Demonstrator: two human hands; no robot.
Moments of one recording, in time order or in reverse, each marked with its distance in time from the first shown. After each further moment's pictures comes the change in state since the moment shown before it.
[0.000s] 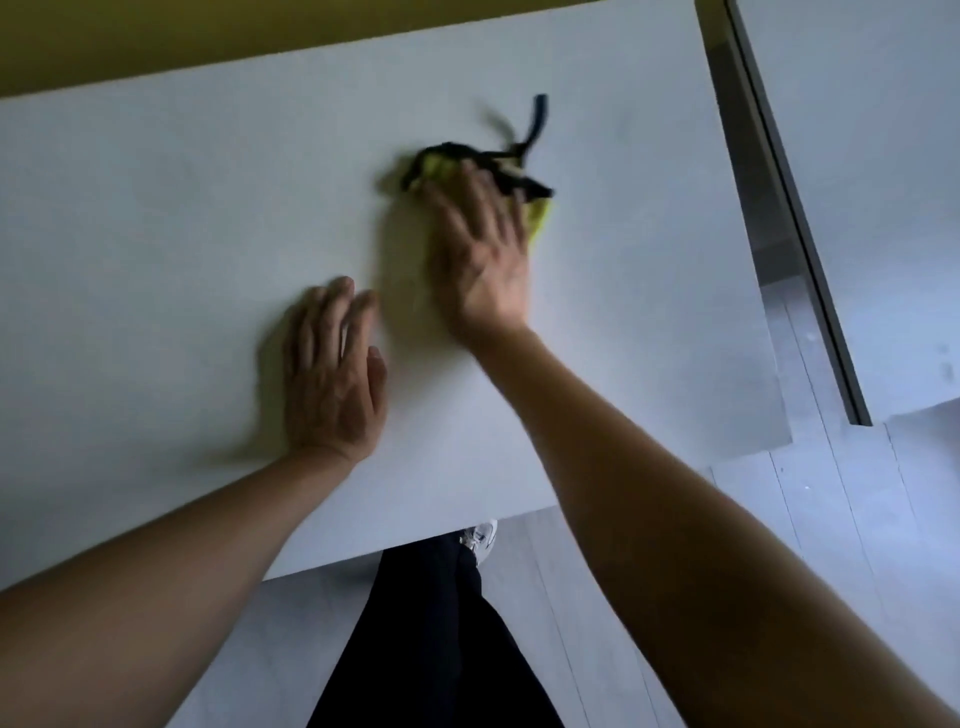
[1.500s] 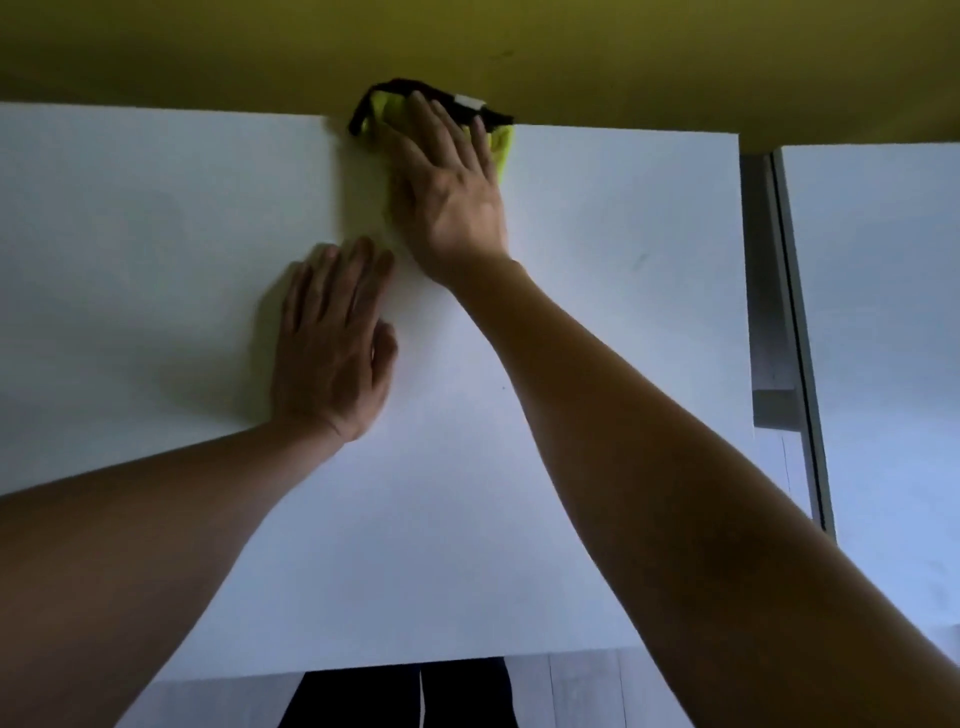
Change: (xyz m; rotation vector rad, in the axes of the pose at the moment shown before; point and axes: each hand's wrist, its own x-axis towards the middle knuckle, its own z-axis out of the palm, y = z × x) left_hand 0.117 0.015 0.027 0.123 0.007 -0.073; right_hand 0.158 0.021 0.053 0.007 -0.148 -0.289
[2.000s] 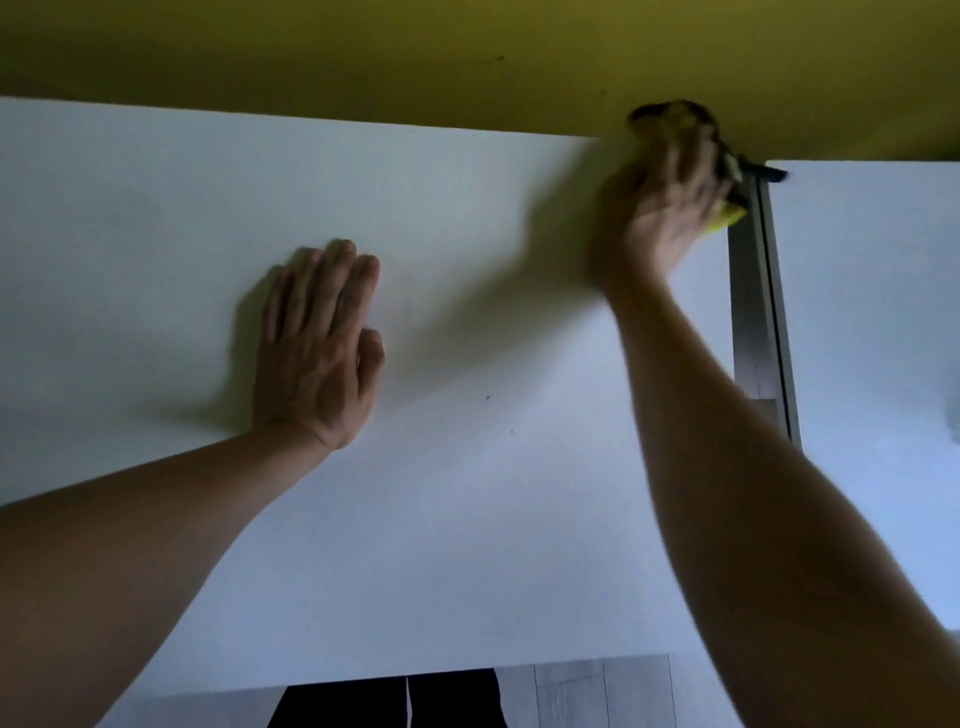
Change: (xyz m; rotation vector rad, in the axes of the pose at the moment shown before) left_hand -0.001 0.002 0.000 -0.034 0.013 0.004; right_hand -0.033 0.134 -0.062 -0.212 0.259 0.715
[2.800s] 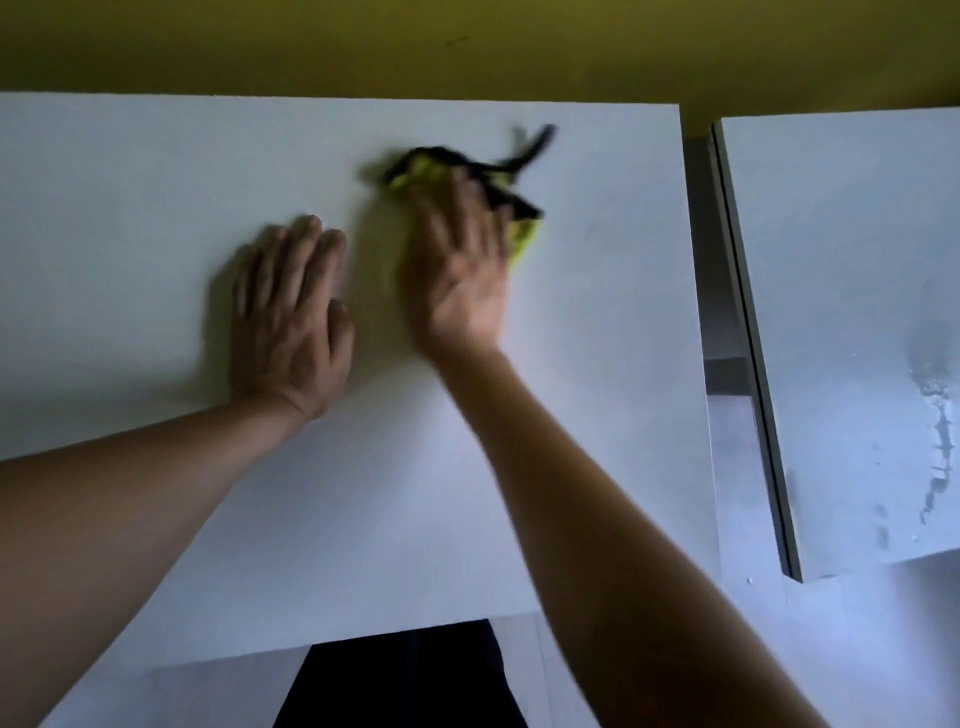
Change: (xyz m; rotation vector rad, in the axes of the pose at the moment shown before) left_hand 0.001 -0.002 0.002 -0.026 0.044 -0.004; right_hand -0.138 -0.063 -0.022 0.281 -0.154 -0.420
